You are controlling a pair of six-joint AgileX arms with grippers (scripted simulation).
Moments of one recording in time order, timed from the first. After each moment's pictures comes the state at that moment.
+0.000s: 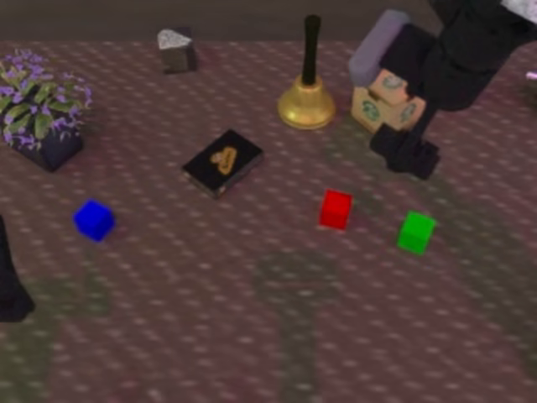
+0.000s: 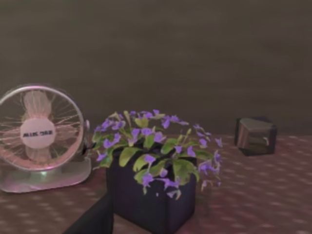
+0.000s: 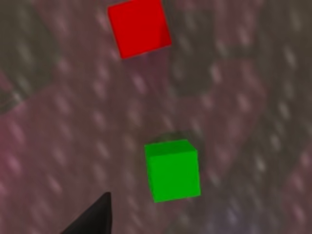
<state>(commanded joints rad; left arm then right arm) 0.00 0.00 0.00 0.00 0.00 0.00 0.42 1.95 1.73 -1.08 0.00 -0.58</state>
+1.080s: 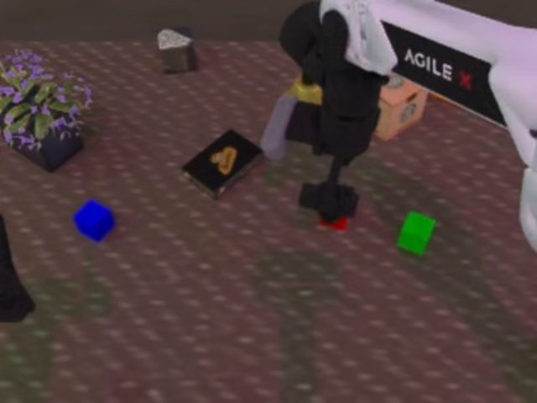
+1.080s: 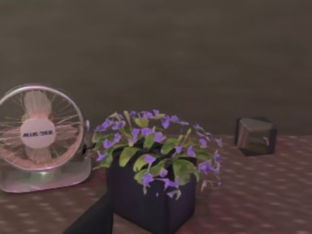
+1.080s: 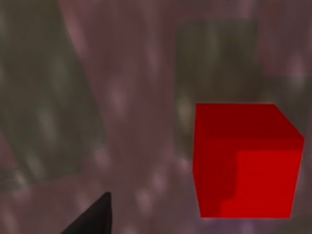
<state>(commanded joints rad) 0.00 0.00 0.00 0.00 0.00 0.00 0.53 2.49 2.18 -1.26 0.01 -0.73</state>
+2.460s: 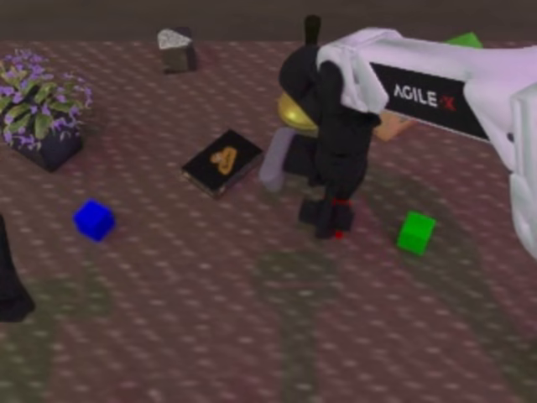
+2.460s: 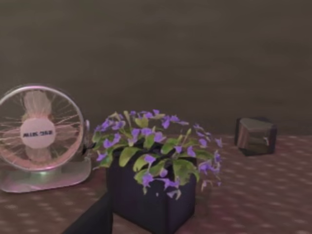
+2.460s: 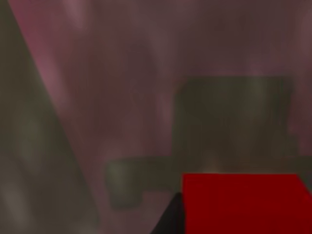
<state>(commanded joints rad) 0.00 0.00 0.00 0.00 0.00 0.00 0.54 2.55 2.02 -1.04 0.01 -0.73</state>
